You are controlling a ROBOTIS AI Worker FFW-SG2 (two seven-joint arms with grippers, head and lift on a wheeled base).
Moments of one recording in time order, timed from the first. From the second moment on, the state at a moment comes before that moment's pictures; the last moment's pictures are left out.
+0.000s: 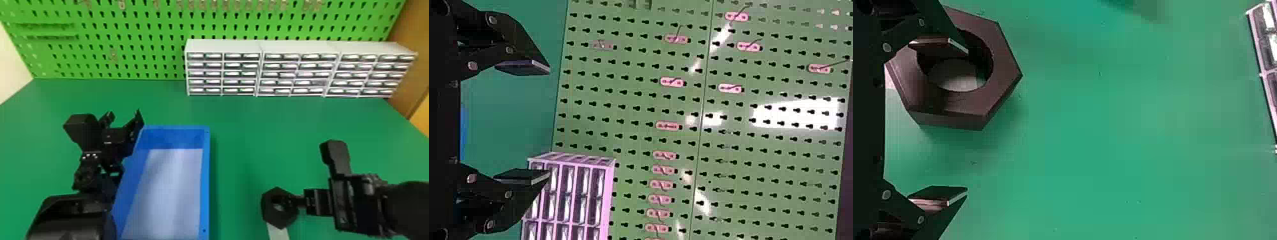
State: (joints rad) left arm 0.00 0.00 0.08 -1.68 0.10 0.02 -0.05; right arm -0.06 -0.13 -0.09 -2.03 -0.48 1.57 -0.08
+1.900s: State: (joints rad) left arm 0.00 0.00 0.08 -1.68 0.10 0.02 -0.05; right arm -0.05 -0.14 -0.08 -1.99 -0.49 1.57 -0.08
